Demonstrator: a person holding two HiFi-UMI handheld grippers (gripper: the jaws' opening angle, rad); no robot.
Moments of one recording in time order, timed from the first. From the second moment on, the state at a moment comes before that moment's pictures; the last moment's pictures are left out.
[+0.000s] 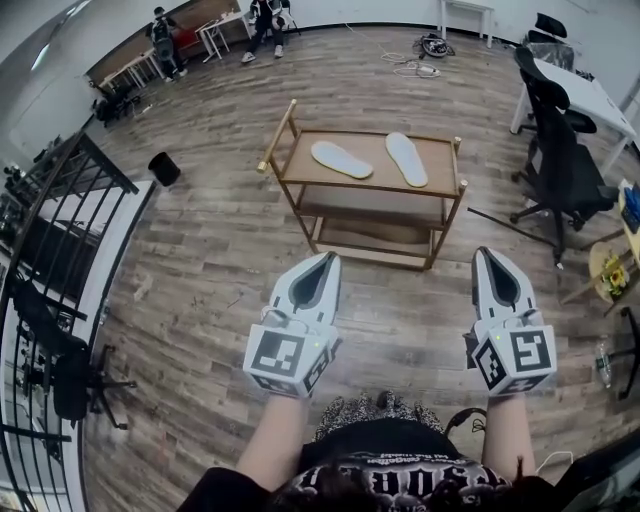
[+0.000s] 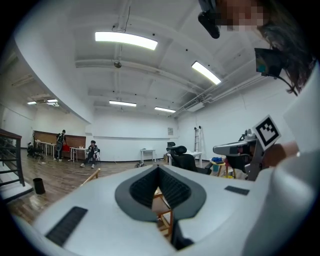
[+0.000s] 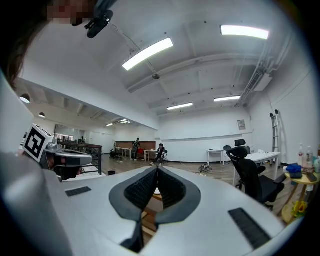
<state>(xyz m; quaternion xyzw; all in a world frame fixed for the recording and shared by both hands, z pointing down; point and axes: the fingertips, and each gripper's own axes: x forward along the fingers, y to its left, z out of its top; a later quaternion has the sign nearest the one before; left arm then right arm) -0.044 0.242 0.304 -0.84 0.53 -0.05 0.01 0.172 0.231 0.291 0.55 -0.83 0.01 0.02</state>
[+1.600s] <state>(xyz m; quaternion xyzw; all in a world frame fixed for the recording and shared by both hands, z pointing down) -0.100 -0.024 0.317 -0.87 0.49 -0.06 0.01 0.114 -0.015 0.300 0.59 -0.81 0.00 0.04</state>
